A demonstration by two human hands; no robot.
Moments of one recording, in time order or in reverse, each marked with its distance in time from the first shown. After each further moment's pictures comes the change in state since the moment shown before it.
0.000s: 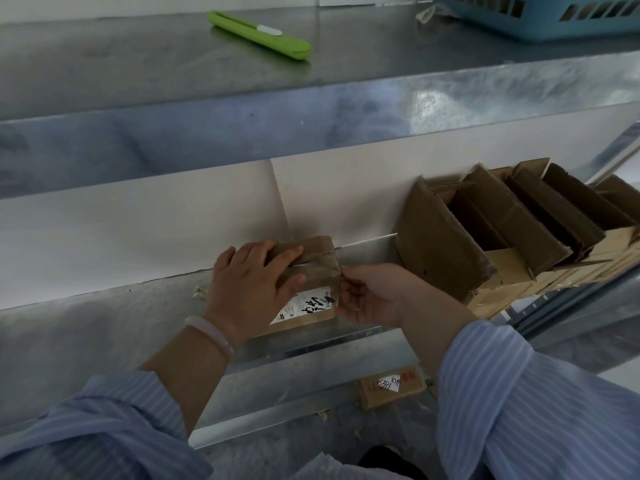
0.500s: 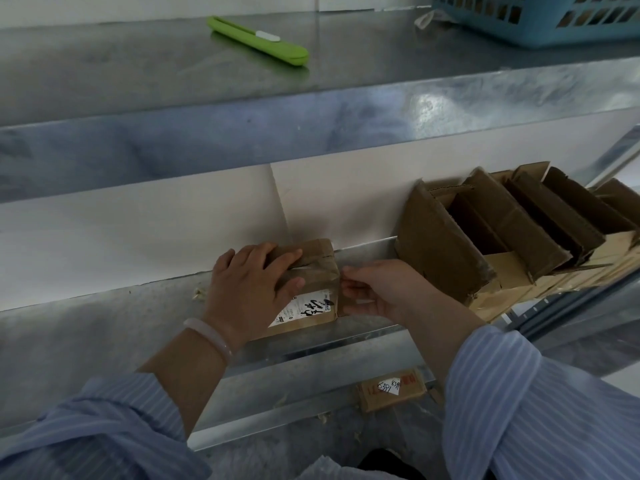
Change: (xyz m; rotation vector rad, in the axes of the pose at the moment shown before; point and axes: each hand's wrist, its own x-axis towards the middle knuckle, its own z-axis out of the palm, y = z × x) left_hand 0.001 -0.001 0.002 0.010 0.009 0.013; right_hand -0.002 -0.003 -0.010 -0.134 0.022 -0.250
